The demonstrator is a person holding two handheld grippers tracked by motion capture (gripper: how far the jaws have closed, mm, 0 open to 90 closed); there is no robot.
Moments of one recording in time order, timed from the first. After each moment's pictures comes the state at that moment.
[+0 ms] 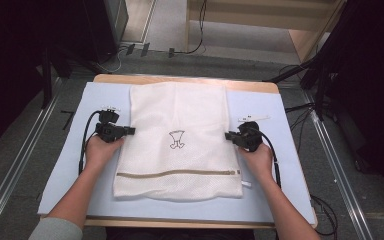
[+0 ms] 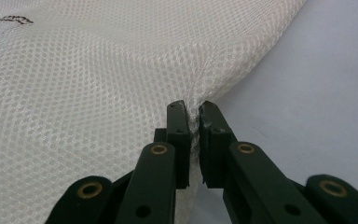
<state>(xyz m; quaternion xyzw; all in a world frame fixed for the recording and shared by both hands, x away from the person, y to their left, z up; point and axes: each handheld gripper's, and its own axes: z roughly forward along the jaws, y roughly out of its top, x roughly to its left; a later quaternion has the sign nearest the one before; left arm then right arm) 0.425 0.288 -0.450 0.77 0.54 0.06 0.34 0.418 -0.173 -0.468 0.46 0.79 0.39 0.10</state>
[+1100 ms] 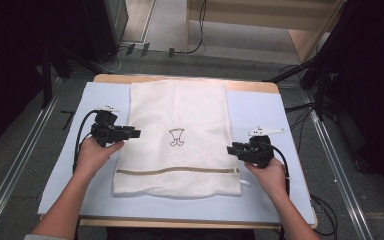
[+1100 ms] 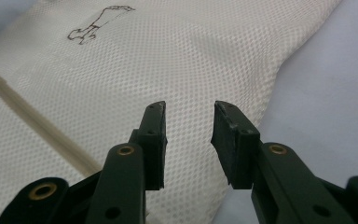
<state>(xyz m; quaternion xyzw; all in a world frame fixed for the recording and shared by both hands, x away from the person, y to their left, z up) 0.379 0.268 -0.401 0.79 0.46 0.03 0.40 0.355 -0.192 -0.444 0.42 0.79 0.43 0.06</state>
